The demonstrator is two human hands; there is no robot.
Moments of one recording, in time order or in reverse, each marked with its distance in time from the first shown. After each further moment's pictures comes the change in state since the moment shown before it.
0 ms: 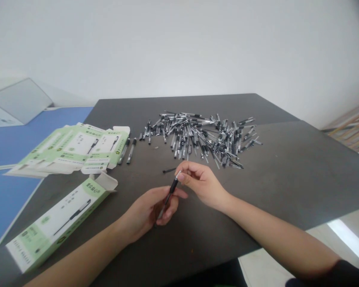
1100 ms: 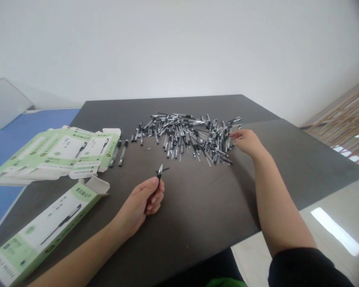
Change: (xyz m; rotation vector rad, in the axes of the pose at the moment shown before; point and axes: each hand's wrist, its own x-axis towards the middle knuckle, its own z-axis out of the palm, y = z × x) left_hand 0.008 0.000 -0.007 0.022 0.227 0.119; right_hand 0.016 -0.038 -0.210 -1.294 0.631 0.278
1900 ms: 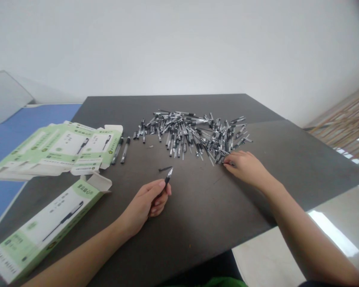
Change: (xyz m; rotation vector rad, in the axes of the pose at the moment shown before) left_hand 0.002 -0.007 -0.005 0.091 -0.106 -0.050; right_hand -0.084 -0.016 0.002 -0.414 -0.203 -0.464
